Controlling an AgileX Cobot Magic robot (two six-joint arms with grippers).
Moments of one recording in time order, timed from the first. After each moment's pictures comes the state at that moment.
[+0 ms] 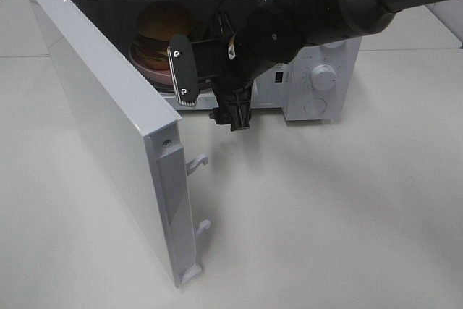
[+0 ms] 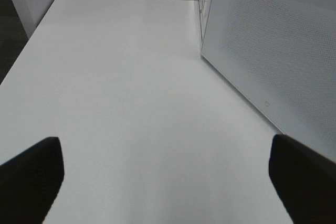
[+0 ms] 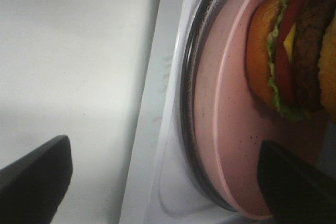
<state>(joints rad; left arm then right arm) 0.12 0.00 -0.52 -0.13 1.07 0.06 0.63 2.09 -1.42 -0.30 0.19 -1.00</state>
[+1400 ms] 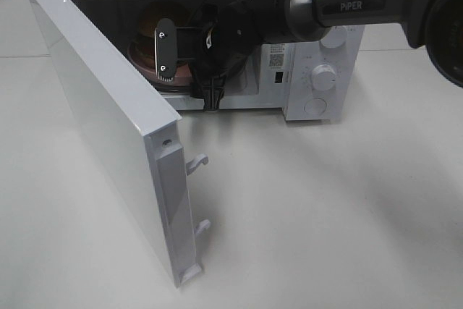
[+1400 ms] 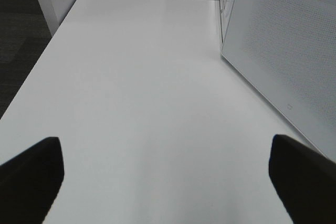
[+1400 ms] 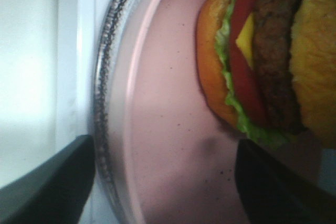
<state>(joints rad) 0.12 0.00 -0.52 -0.06 1.07 0.03 0.60 2.35 -1.78 -0.23 0.24 -0.95</state>
